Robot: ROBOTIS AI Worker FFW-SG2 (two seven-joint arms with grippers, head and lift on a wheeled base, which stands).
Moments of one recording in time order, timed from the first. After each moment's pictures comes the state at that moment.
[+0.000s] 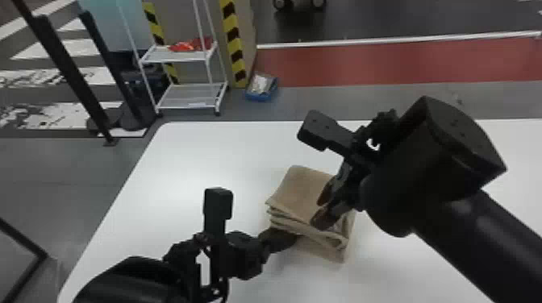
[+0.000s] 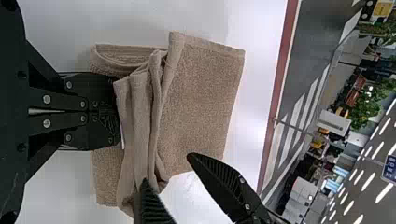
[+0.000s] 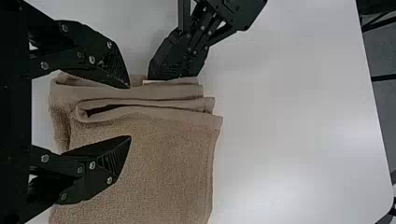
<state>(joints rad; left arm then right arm) 0.23 0.15 -0.05 -1.98 0.20 0.83 -0.51 -0.57 -0.20 0.80 -1.75 0.63 1.26 1.36</state>
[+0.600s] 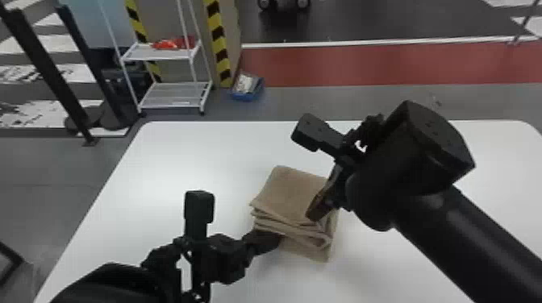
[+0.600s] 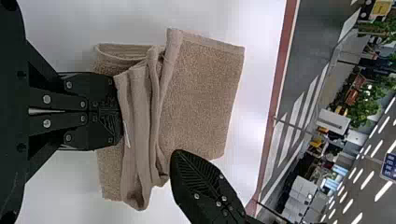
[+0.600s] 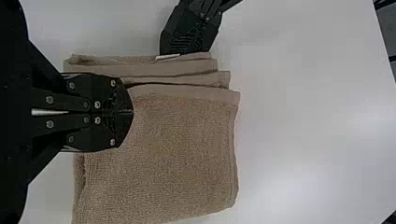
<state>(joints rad) 0.25 0.15 -0.05 -2.01 0.20 0.83 -0.51 -0.56 -0.18 0.77 -1.67 0.65 1.24 1.36</state>
